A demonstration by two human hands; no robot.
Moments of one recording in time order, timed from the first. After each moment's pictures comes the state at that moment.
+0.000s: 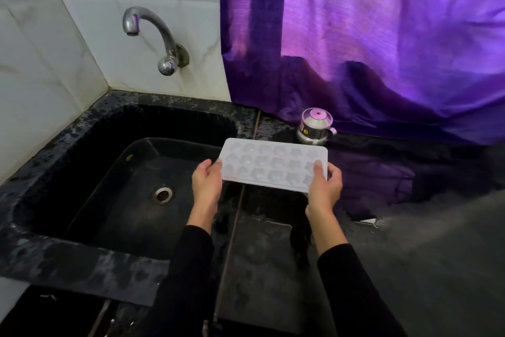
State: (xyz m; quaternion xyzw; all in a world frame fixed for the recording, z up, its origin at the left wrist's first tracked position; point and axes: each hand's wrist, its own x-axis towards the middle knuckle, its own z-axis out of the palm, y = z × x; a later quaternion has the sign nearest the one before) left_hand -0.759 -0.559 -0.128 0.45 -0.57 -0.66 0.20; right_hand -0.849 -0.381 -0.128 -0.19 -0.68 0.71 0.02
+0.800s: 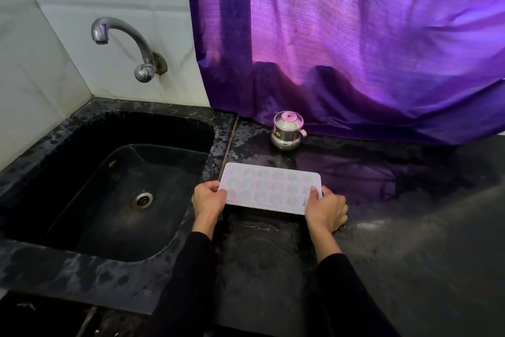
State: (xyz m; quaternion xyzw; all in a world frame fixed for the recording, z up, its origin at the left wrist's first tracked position) left_hand -0.778 -0.487 -0.147 0.49 -0.68 -0.53 0.14; right_hand -0.871 -0.293 -0.167 -0.17 -0.91 0.38 0.01
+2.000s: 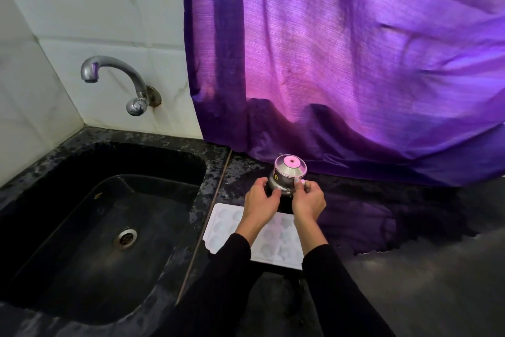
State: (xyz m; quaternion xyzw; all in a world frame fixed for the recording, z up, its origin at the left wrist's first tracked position) left_hand -0.893 -0.425 -0.102 0.27 -0.79 -0.54 0.10; right_hand -0.961 -0.349 -0.126 -0.12 -0.79 0.60 0.04
